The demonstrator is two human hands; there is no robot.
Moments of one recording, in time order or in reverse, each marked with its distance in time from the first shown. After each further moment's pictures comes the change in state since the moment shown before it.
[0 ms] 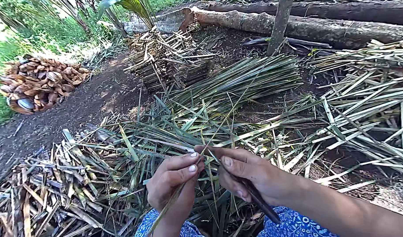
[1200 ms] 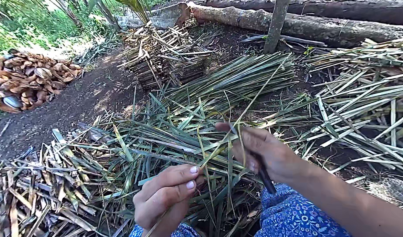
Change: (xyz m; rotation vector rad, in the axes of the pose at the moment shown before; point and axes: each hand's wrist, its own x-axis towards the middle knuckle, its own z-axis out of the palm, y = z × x) left_hand 0.000 0.001 -0.015 -0.007 -0.159 0.131; right_hand -0.008 -0.012 -0.036 -0.173 0.216 -0.227
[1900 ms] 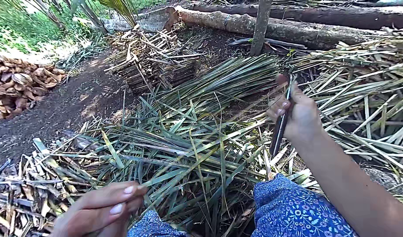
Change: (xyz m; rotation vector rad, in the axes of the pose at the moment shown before) left_hand 0.002 0.004 -0.068 -0.054 -0.009 -0.095; right_hand 0.003 -0.029 -0.096 0.139 0.826 -0.248
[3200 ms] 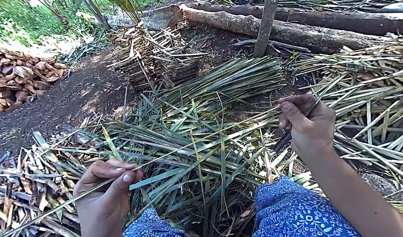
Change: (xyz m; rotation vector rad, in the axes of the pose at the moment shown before) left_hand 0.000 -0.017 0.000 -0.285 0.218 -0.444; right_hand -0.034 0.007 -0.005 -0.630 -0.094 -0.529
